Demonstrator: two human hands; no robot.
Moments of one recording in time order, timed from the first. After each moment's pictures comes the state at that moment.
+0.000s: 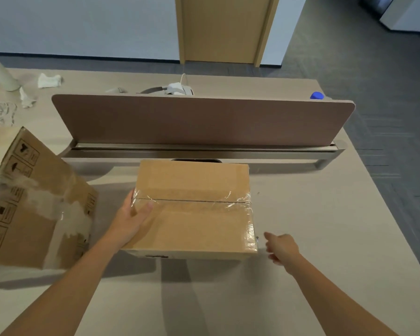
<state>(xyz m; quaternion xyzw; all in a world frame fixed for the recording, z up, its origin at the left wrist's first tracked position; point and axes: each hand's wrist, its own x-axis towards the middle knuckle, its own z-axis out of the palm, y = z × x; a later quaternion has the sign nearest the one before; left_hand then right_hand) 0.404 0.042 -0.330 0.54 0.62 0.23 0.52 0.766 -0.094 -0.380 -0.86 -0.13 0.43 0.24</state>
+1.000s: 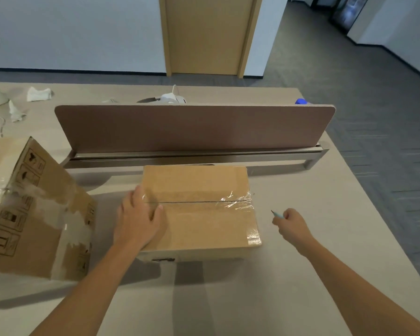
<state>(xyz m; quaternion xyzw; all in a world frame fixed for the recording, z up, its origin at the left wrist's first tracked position) 0.416 0.038 -0.318 0.70 0.66 0.12 0.23 0.776 -0.088 -0.325 -0.85 -0.25 0.36 0.28</state>
